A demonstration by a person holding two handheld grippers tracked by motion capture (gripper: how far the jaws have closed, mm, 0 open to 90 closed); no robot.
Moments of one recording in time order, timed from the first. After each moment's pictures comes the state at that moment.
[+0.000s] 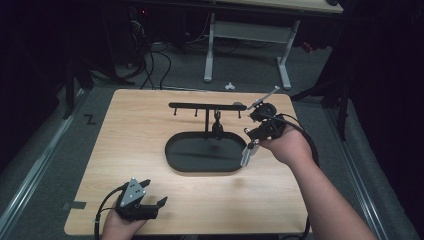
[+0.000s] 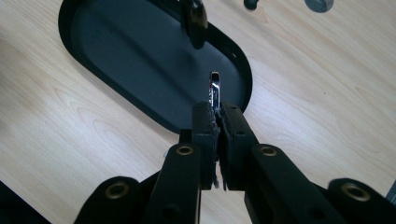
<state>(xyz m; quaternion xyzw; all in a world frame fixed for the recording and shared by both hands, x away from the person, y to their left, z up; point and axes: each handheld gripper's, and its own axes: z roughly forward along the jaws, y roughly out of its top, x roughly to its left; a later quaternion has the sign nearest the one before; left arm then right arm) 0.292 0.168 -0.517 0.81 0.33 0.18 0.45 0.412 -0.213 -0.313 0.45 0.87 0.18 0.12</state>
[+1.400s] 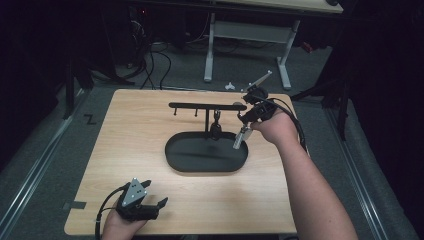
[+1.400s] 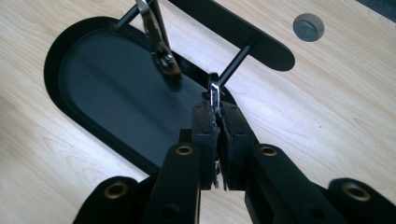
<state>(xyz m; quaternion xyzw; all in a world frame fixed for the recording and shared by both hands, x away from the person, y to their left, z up) 0.293 0.167 -0.519 0.82 0.33 0.17 0.44 0.468 -0.206 -0.318 0.48 0.85 0.19 0.12</state>
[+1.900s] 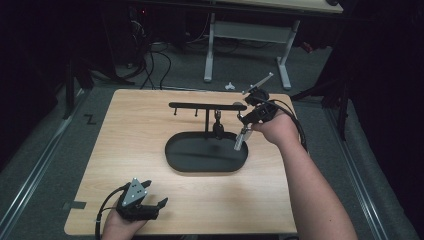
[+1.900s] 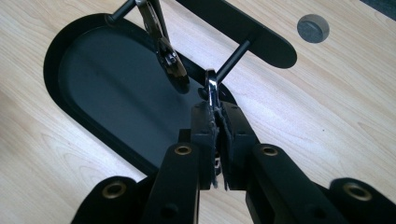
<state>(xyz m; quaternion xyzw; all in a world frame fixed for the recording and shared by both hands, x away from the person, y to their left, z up) 0.293 0.167 -0.520 0.82 0.32 0.17 0.44 0.469 -0.212 -0.325 0.47 0.85 0.20 0.11</state>
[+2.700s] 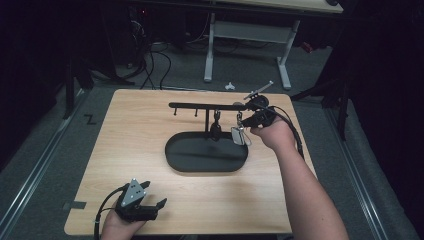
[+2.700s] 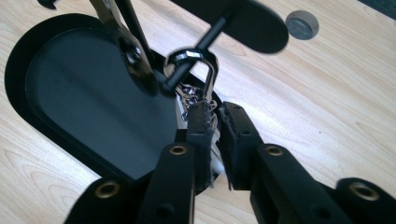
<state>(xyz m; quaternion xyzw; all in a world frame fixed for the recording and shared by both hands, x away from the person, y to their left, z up) 0.292 0.169 -0.522 0.82 0.33 0.17 0.44 0.474 -0.219 -0.354 0.48 0.84 0.21 0.14</state>
